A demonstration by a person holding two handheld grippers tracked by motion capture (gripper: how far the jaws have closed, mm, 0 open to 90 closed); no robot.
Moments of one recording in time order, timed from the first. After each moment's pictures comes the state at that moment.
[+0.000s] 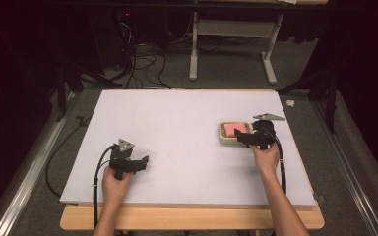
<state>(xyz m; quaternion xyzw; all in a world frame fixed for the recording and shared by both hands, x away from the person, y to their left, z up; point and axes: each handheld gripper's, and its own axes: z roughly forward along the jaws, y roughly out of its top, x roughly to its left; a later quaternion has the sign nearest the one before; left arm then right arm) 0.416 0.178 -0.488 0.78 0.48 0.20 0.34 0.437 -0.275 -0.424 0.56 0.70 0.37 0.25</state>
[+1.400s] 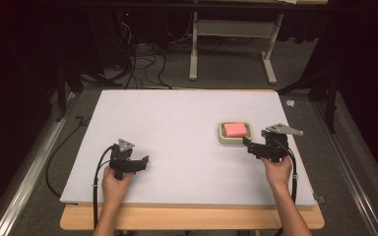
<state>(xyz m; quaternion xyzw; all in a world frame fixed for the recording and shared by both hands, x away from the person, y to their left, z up) 0.416 0.178 -0.488 0.78 0.48 0.20 0.34 0.384 -0.291 -0.411 0.53 0.70 0.41 0.26</state>
